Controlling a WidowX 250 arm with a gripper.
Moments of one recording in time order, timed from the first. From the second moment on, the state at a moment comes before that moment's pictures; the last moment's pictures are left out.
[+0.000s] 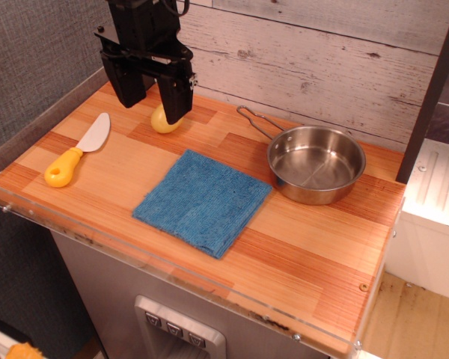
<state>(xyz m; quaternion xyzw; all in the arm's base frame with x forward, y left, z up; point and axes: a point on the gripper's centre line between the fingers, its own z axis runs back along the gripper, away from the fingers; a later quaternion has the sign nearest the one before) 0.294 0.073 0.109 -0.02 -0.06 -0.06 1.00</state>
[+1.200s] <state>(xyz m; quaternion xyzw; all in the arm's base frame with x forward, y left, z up) 0.323 -0.032 0.078 -0.05 -0.05 -0.24 0.97</state>
